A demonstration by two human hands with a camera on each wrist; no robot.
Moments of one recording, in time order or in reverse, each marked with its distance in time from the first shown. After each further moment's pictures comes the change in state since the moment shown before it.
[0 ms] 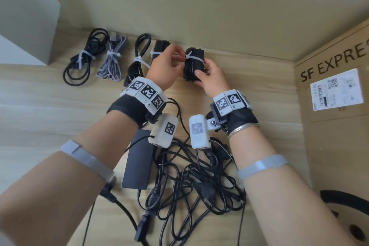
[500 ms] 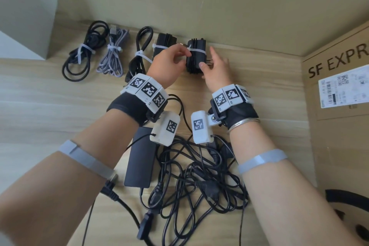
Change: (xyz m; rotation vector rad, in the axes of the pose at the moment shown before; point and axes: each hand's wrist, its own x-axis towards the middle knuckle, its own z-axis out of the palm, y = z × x) left_hand 0.000 -0.006 -0.001 0.019 -0.033 -0.011; right_hand 0.011 0.006 0.004 -0.353 0.089 -0.077
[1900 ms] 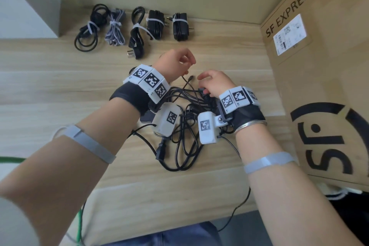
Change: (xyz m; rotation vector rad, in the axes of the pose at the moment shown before) left_hand -0.151 0.034 0.000 0.128 -0.291 0.076; right_hand -0.192 0.018 -0.033 -0.196 -0.127 0.167
